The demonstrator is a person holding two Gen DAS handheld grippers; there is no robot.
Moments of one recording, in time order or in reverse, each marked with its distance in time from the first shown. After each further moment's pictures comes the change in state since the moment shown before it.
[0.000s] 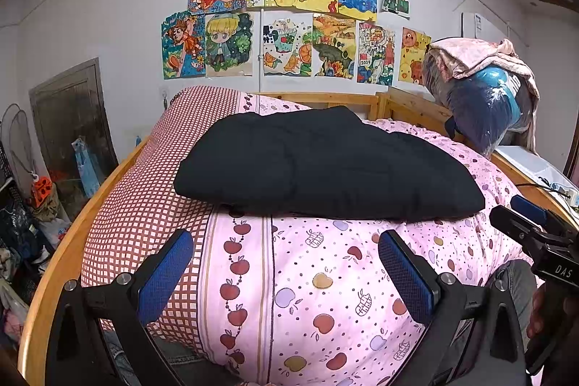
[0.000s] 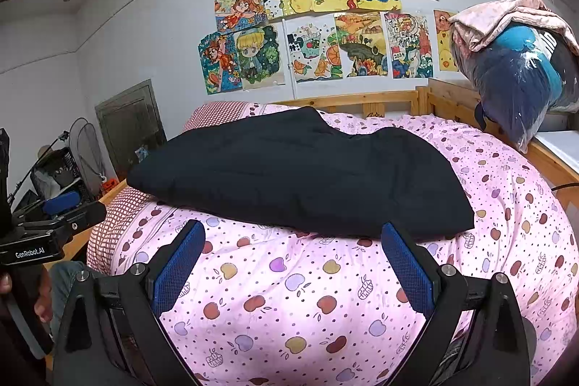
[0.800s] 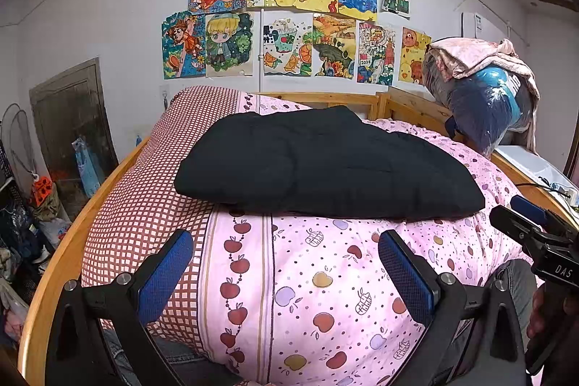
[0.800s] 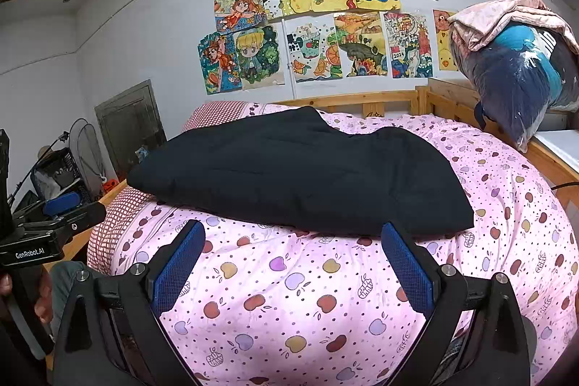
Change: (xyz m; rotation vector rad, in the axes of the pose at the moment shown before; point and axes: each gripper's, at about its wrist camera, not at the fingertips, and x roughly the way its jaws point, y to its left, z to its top) left arm 0.000 0.001 0.001 0.001 0.001 -0.001; right arm 0.000 0.000 -0.001 0.002 0.001 0.000
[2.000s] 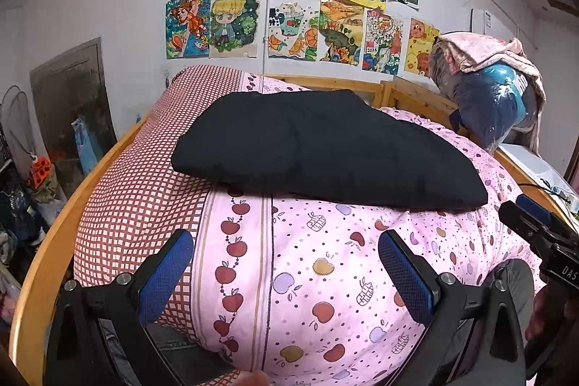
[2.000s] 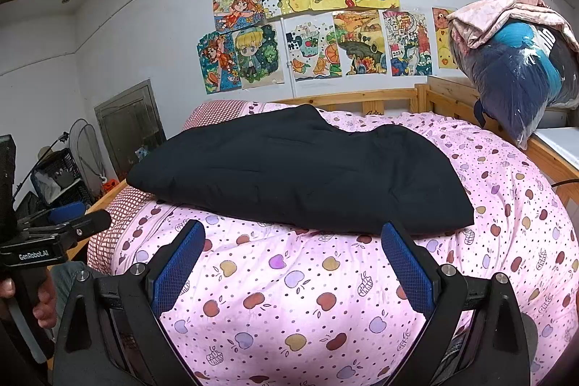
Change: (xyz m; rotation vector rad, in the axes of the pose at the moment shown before) left arm 0.014 0.005 -0.017 -0.039 0.067 -0.002; right arm 0.000 0.000 -0.002 0.004 0.001 -0.001
